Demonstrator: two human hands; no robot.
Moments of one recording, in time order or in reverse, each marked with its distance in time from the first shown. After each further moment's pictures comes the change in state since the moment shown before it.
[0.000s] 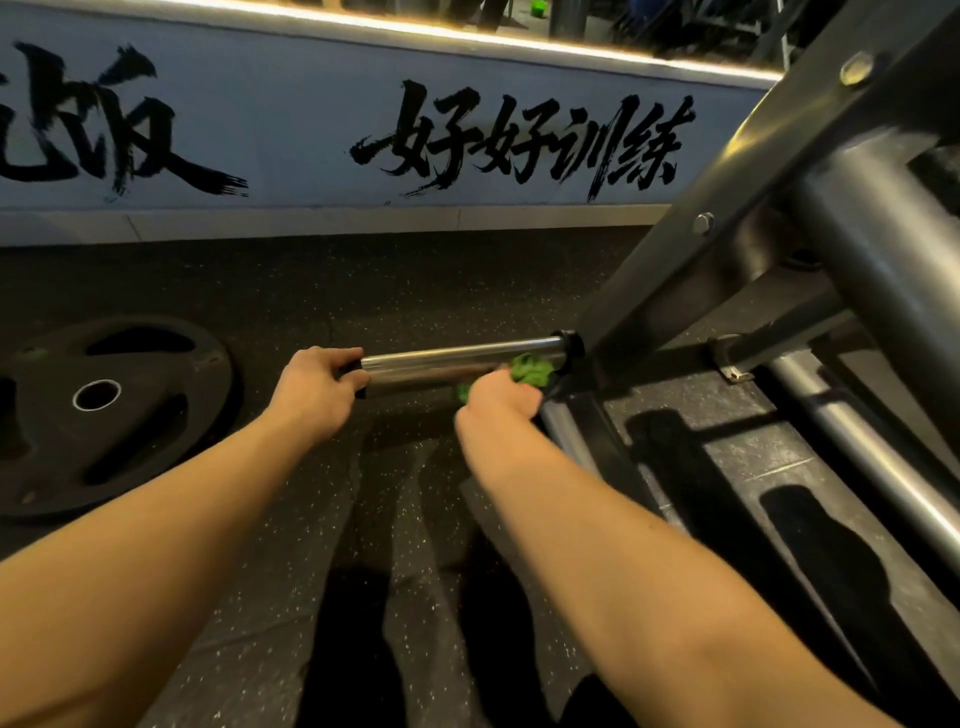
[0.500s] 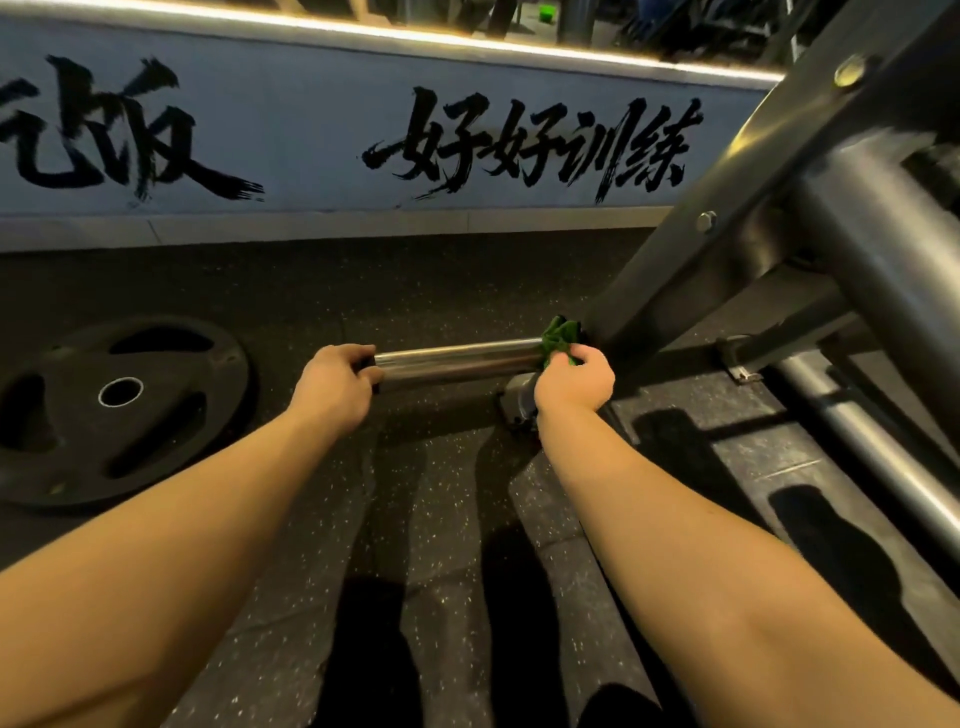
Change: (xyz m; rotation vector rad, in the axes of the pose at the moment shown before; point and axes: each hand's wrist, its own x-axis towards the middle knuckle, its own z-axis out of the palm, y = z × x) left_hand -0.010 0.009 0.003 -0.006 0.029 -0.031; right_hand 0.051 -0.039 -0.033 -0.534 0.041 -0.562
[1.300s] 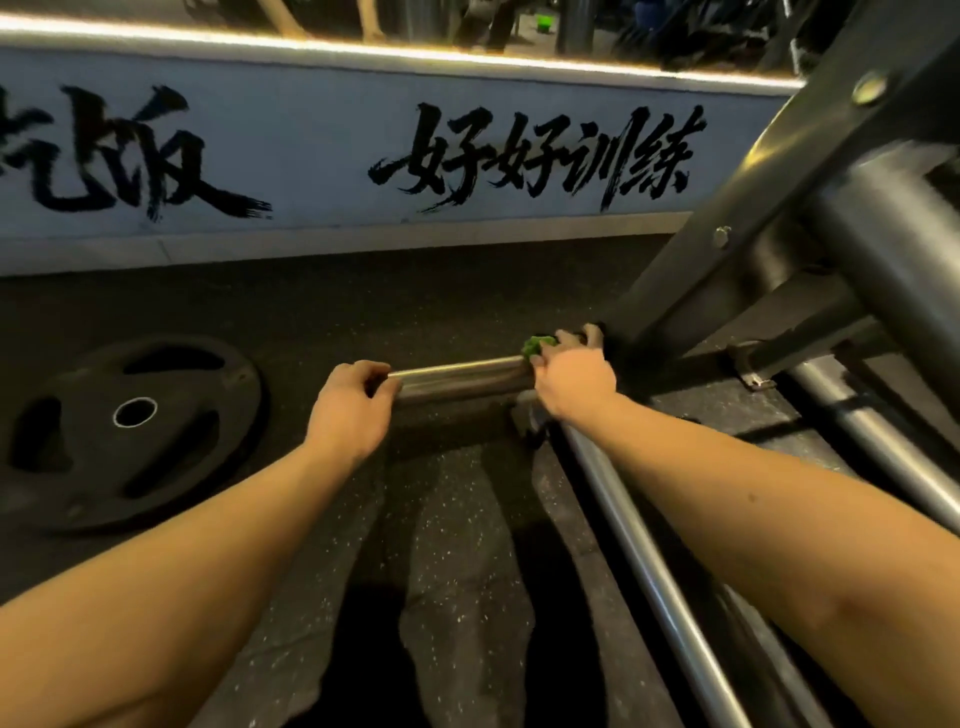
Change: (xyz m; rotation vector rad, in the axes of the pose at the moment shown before) left_hand 0.002 -0.008 0.005 0.010 0.050 0.109; right_hand 0.031 -0.022 0.001 -1.256 -0.544 -0.649
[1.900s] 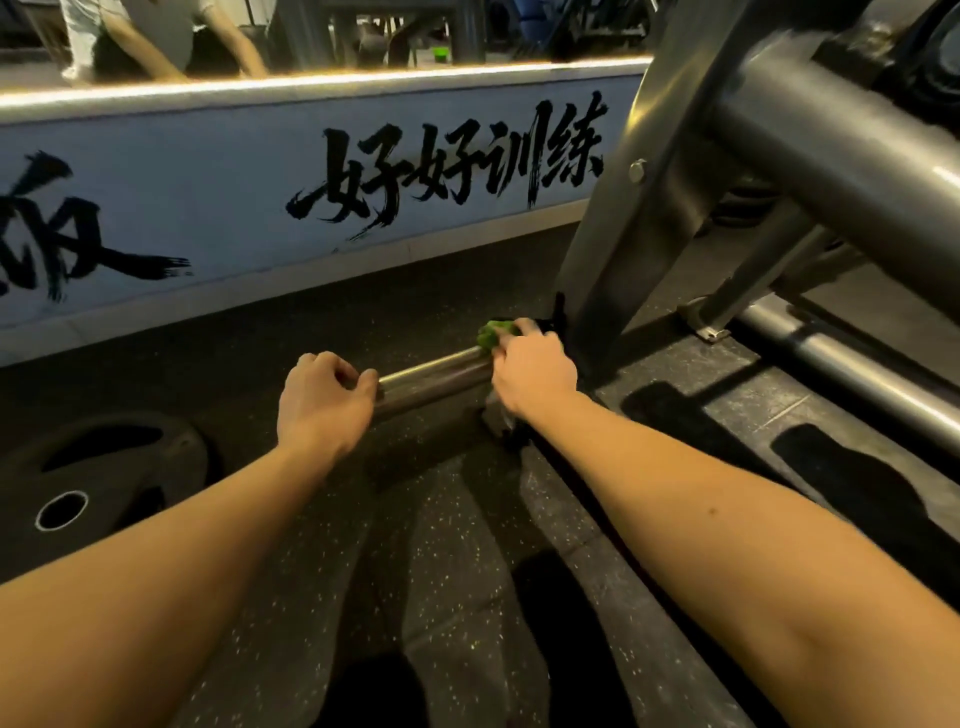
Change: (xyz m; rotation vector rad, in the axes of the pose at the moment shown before) left_hand 0.039 0.009 0.025 0.256 0.042 0.197; right_hand -0.031 -0.009 0.014 0.088 0.292 0.030
